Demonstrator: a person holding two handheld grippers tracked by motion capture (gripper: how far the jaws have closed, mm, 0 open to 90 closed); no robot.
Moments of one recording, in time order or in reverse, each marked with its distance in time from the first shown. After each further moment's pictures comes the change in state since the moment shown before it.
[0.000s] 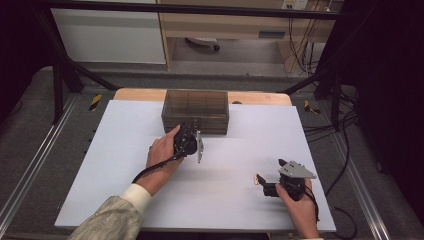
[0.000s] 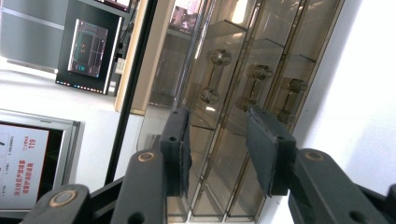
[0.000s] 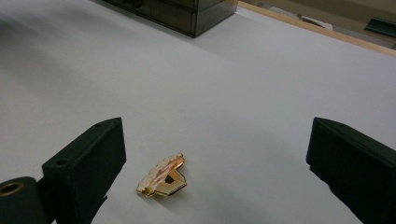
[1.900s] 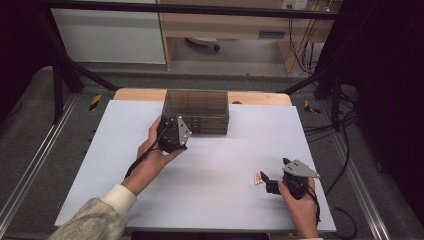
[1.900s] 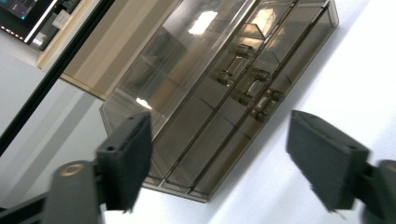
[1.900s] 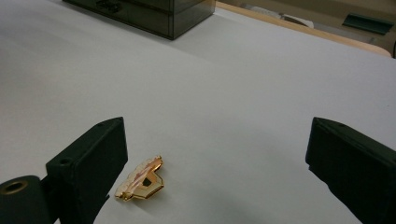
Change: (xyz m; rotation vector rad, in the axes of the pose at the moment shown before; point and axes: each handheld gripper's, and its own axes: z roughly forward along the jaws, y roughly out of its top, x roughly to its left) left arm 0.046 -0.020 -0.020 -0.017 -0.241 -0.398; right arm -0.007 -0.001 -0.002 -0.008 -0.059 0.043
